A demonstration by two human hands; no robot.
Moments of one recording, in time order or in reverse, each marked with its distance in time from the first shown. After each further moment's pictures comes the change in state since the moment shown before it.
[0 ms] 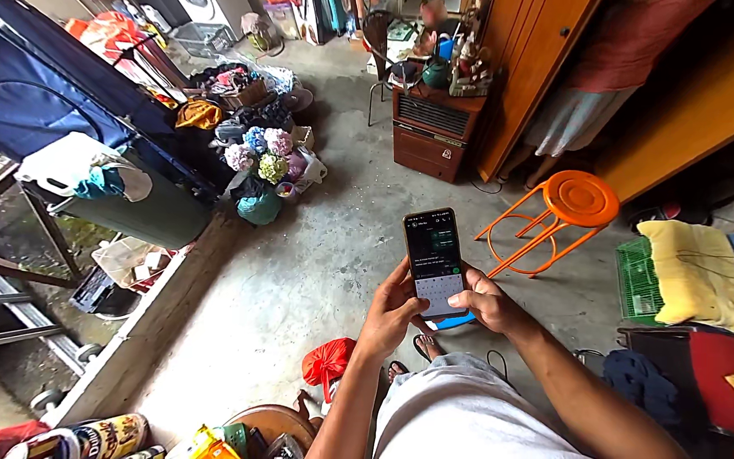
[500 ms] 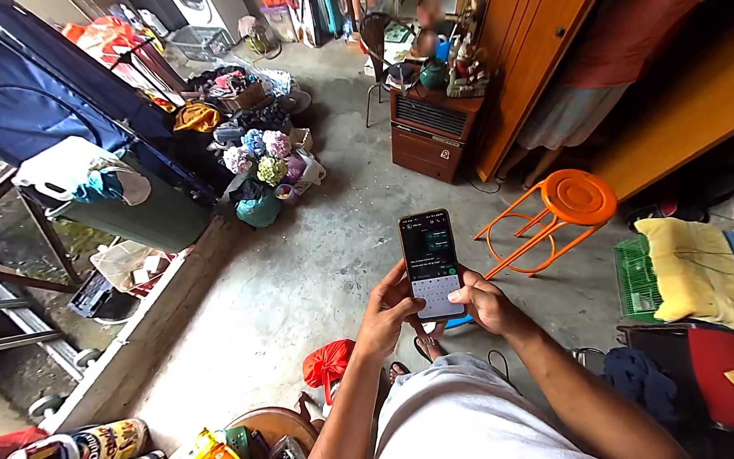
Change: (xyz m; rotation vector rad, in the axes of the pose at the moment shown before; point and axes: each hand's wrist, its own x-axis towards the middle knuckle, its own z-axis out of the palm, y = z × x) left_hand -0.004 -0.006 -0.009 -0.099 0.002 0.037; right_hand 0.000 0.001 0.009 0.060 -0.015 0.014
